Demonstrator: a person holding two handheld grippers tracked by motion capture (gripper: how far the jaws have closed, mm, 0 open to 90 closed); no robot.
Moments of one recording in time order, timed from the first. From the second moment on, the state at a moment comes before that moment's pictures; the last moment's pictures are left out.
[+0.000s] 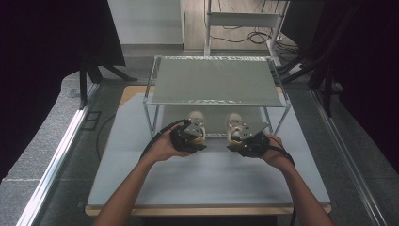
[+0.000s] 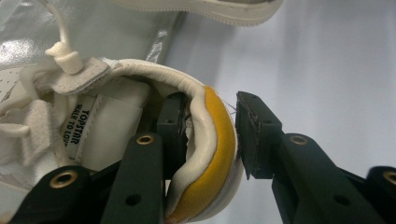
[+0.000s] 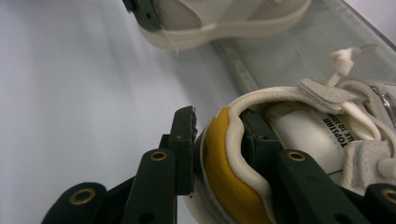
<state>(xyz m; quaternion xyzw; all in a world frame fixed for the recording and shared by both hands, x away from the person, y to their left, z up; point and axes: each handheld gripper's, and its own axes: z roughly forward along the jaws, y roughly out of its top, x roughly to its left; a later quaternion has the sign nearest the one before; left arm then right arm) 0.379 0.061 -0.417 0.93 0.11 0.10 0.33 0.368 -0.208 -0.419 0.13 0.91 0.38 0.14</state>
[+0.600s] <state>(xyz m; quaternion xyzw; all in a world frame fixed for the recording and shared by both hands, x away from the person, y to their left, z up) 0.401 0.035 -0.425 0.94 0.07 0.09 0.33 0.392 -0.179 -0.426 0.10 0.92 0.36 0.12</state>
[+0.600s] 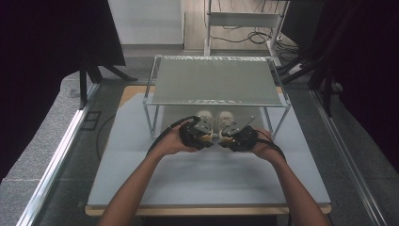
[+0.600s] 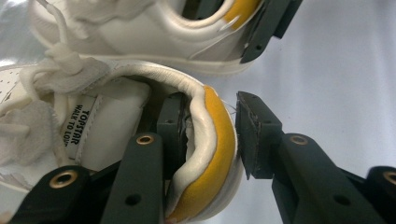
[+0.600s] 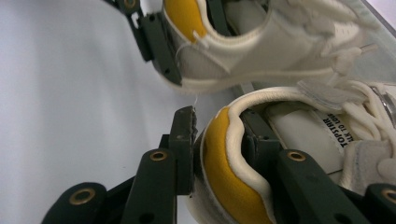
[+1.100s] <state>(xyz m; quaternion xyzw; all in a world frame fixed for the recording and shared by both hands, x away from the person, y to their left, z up) 0.420 0.027 -0.446 0.94 0.08 0.08 0.32 0.414 -0.172 -0.445 0.11 0.92 0.35 0.12</state>
